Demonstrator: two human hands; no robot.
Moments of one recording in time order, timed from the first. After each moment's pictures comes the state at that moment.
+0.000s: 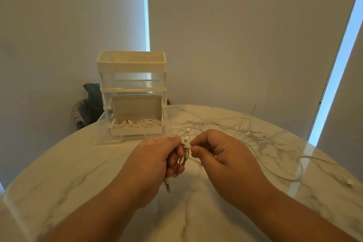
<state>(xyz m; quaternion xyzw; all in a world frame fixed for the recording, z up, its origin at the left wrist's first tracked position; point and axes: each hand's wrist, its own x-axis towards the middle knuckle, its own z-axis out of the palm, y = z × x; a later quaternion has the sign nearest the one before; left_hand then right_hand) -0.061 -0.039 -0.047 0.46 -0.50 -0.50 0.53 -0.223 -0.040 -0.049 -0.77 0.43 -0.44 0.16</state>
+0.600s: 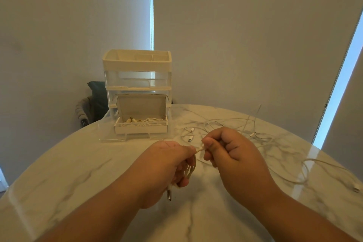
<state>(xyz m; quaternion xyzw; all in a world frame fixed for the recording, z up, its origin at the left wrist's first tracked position) -0.062 -0.037 -0.047 0.49 -0.51 -0.54 0.47 -0.224 -0.049 -0.057 -0.72 0.43 -0.50 0.21</state>
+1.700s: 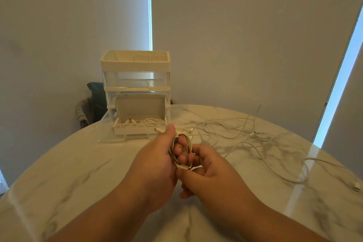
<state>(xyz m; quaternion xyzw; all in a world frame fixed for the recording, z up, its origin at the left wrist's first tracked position) -0.072 -0.046 -0.053 0.36 -0.34 -0.64 0.59 -0.196 -0.043 -0.084 -0.65 0.37 -0.46 0.48</state>
